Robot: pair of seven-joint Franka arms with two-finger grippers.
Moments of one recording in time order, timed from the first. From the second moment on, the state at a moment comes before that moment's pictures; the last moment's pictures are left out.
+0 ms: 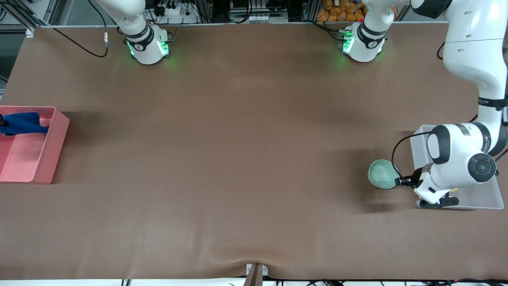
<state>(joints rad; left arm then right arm) 0.04 0.65 0.00 -1.59 0.01 2.17 -0.06 -0.57 0.51 -0.11 -1.60 -0.21 1.89 -0.81</state>
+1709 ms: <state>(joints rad) 0.11 0.54 0.02 -1.48 0.02 1.91 0.00 -0.50 0.60 -0.09 -1.60 -0.18 2.21 -0.96</state>
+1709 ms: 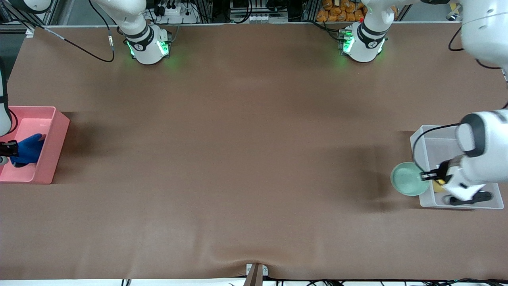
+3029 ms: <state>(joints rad) 0.39 0.51 0.02 -1.73 0.02 2.14 0.47 -0.51 0.64 -0.09 -1.58 -0.18 2.37 -1.24</state>
